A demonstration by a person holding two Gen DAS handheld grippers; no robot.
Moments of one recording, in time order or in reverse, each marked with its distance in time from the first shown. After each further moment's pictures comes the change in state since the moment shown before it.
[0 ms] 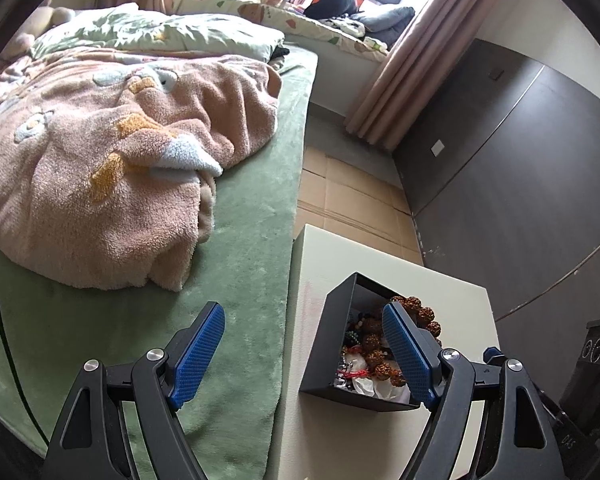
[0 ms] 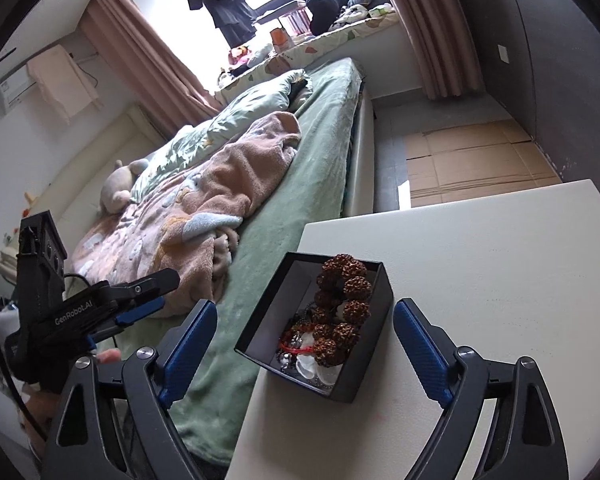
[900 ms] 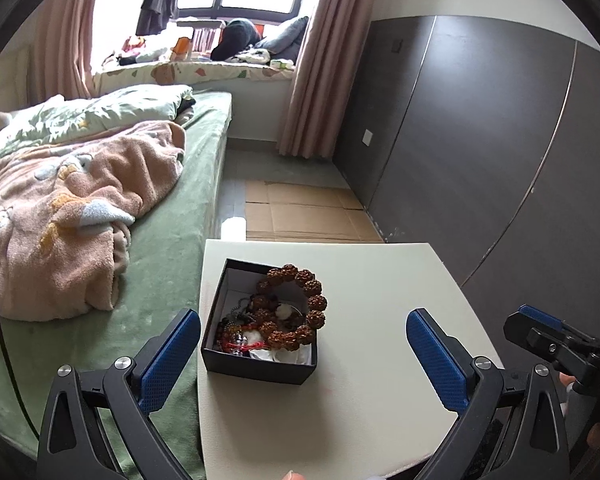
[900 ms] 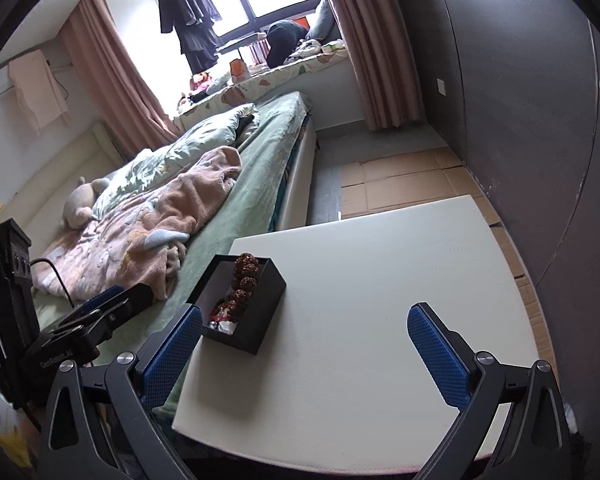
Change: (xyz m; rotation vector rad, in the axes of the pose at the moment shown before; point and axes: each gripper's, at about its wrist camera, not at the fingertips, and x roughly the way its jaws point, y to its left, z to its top) left arm -0.034 -0.115 -0.067 0.331 -0.115 -0.062; right arm -0.117 -0.043 -0.021 -0.014 -0.093 -0.198
